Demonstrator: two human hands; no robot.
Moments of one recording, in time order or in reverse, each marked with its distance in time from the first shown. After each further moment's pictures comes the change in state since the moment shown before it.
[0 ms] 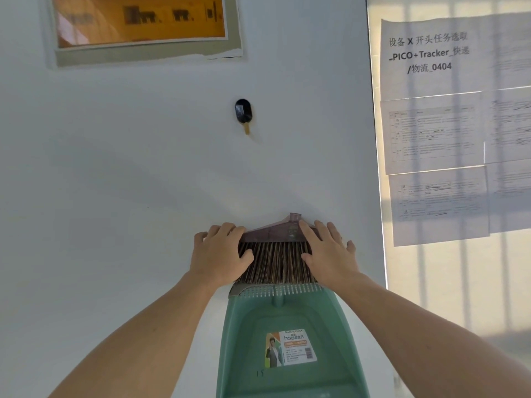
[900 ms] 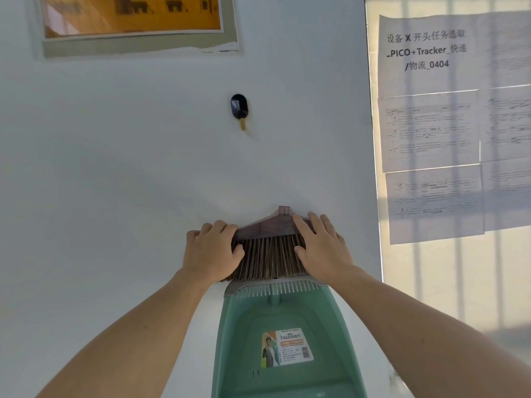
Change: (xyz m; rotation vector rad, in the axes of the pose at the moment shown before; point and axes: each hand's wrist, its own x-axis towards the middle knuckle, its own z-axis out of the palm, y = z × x) left_hand 0.008 -0.007 0.007 0.042 0.007 -0.009; right_hand 0.010 -0.002 -0.002 0.014 0.036 -0.058
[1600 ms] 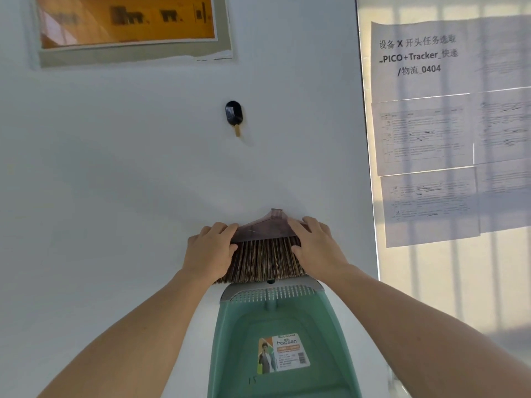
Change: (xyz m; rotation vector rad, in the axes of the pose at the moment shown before) left_hand 0.010 0.002 0.001 -0.083 -0.020 0.032; right_hand 0.006 -0.001 -0.011 0.172 -0.026 -0.012
